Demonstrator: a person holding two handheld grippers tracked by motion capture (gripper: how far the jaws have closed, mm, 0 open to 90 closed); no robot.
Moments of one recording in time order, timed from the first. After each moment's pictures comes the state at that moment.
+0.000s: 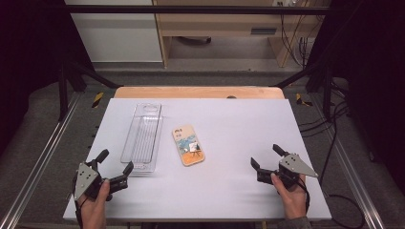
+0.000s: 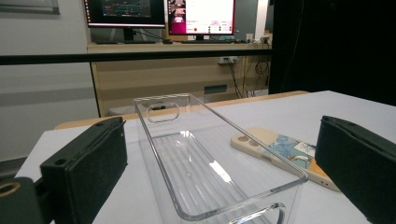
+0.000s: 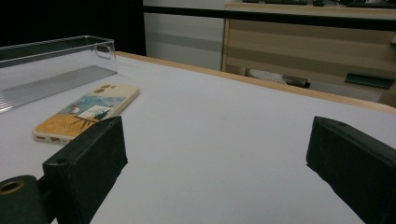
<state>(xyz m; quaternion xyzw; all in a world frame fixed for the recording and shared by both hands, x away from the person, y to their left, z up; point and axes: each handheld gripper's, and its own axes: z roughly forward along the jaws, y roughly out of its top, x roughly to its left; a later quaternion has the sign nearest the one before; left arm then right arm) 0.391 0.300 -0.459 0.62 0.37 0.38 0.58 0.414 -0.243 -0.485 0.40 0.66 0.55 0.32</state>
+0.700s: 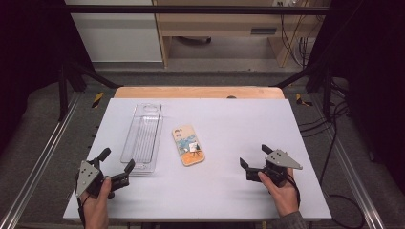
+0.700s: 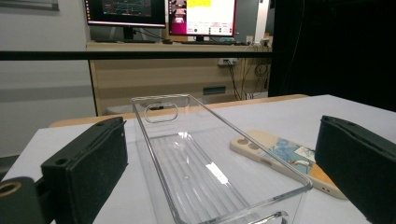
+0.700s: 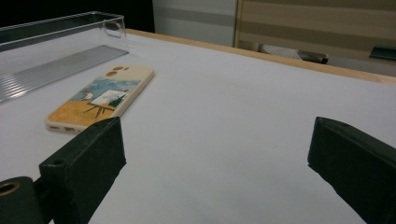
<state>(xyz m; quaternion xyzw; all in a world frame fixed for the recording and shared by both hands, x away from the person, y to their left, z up) 0.399 0.298 -0.463 0.63 0.37 0.37 0.57 0.429 -0.215 -0.485 0.42 0.69 0.53 0.28</state>
